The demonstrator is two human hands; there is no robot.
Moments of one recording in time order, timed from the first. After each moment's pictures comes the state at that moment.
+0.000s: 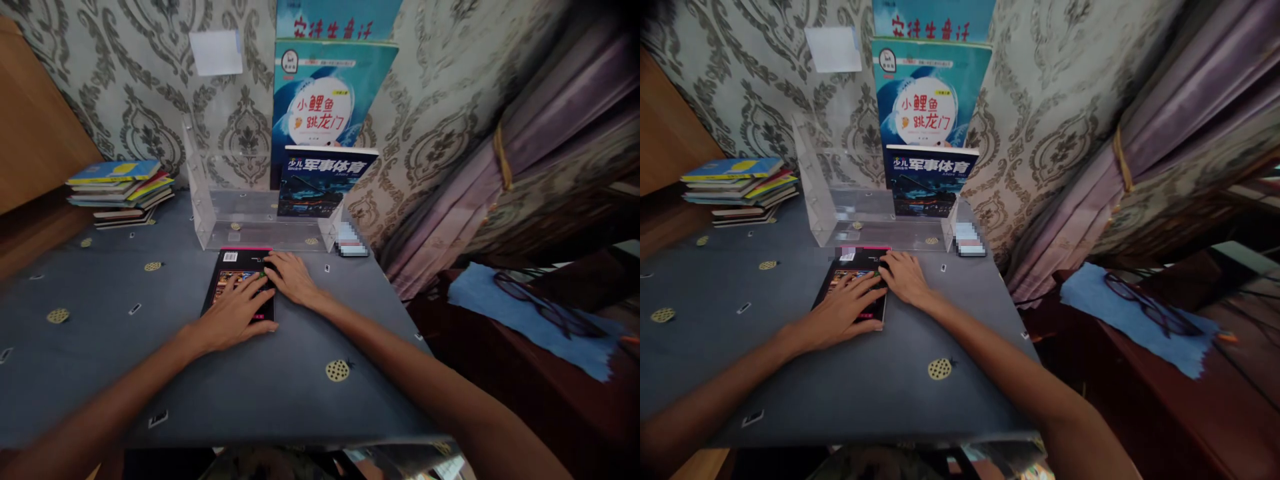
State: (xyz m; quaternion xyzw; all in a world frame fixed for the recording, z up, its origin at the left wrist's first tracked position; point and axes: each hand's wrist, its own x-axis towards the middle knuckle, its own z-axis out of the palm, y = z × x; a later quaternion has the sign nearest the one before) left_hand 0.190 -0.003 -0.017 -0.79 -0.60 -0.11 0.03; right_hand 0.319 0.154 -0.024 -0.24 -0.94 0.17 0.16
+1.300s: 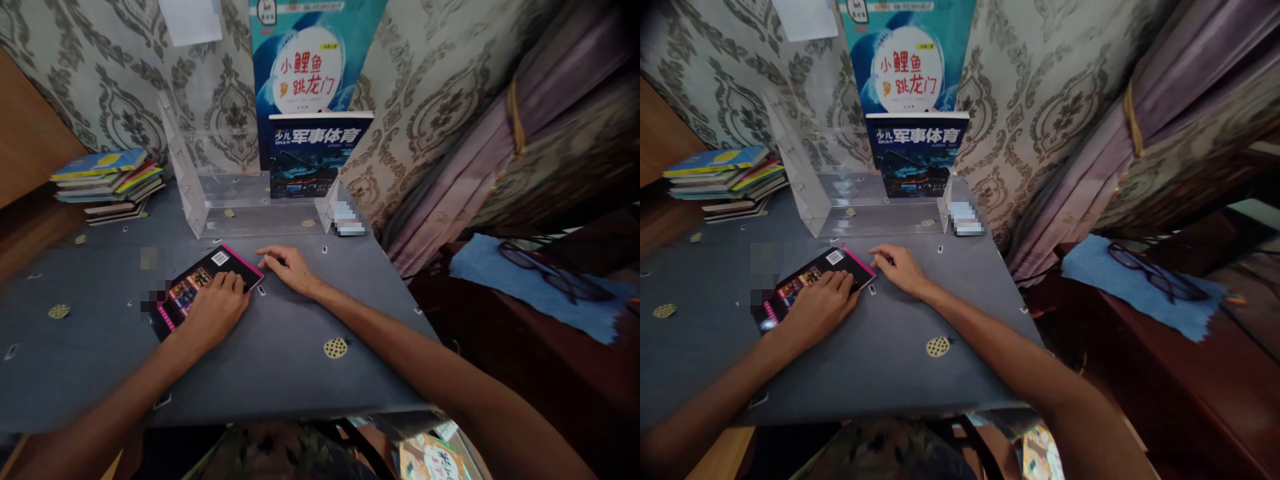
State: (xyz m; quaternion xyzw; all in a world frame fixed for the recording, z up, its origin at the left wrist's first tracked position) left_hand 0.208 -0.023 0.002 -0.69 -0.71 0.07 0.14; right_hand 0.327 0.147 -0.036 -0.16 -0.81 0.47 0.30
